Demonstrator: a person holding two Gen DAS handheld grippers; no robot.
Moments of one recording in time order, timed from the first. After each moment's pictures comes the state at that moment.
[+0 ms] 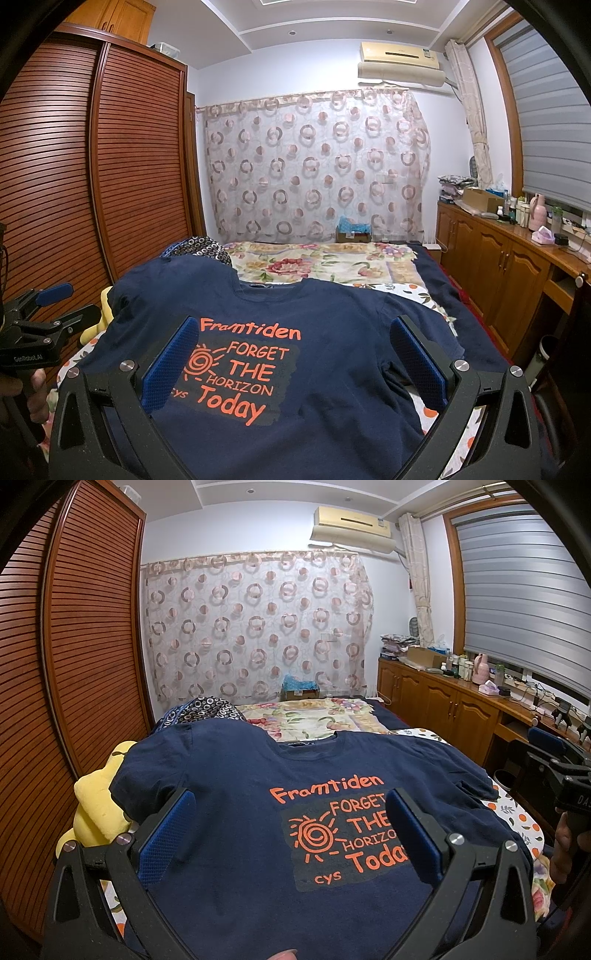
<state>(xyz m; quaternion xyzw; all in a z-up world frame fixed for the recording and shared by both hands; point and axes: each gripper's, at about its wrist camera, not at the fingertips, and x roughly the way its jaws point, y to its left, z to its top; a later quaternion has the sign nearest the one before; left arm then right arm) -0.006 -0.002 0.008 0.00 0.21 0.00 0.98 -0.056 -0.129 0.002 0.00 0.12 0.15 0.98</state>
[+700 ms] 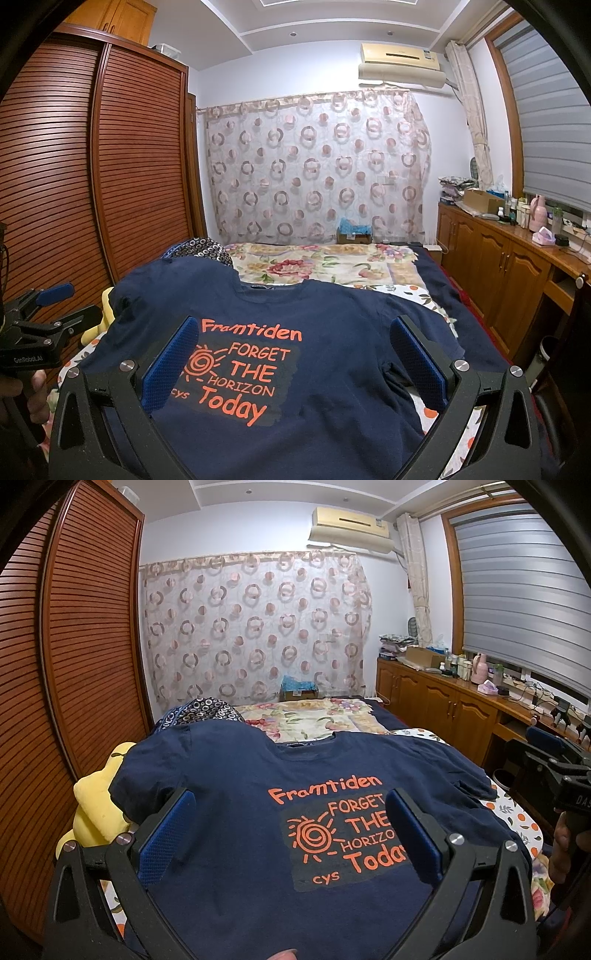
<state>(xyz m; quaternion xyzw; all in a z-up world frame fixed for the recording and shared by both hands) -0.007 -0.004 0.010 0.00 0.21 0.00 0.98 -0.055 -0.129 0.003 0.00 0.12 0.15 0.98</state>
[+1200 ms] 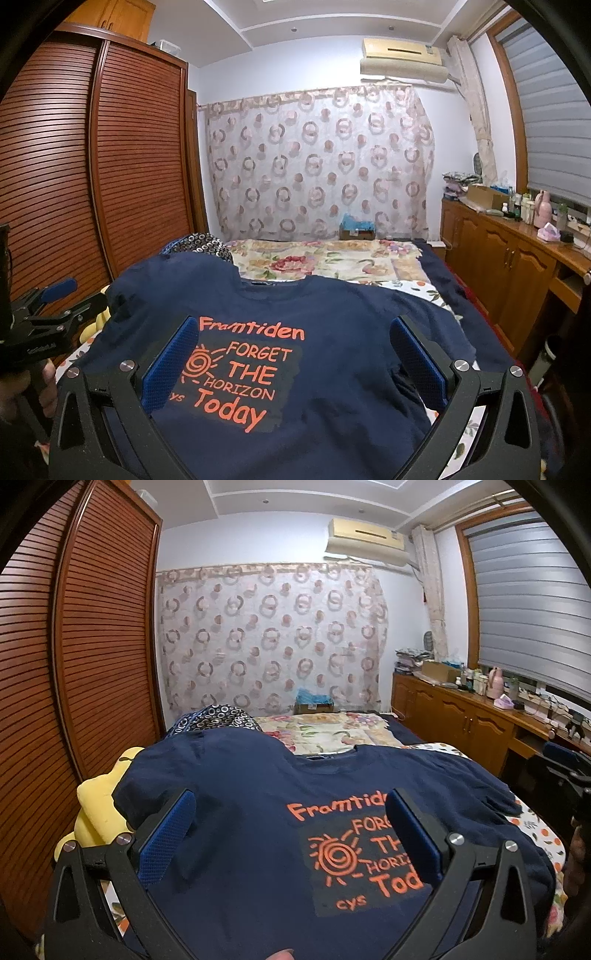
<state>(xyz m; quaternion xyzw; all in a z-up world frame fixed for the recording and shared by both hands) 0.016 0.011 -0.006 -0.01 0.17 0.03 0.98 -0.038 -0.125 -0.006 0.01 0.13 0.16 0.98</state>
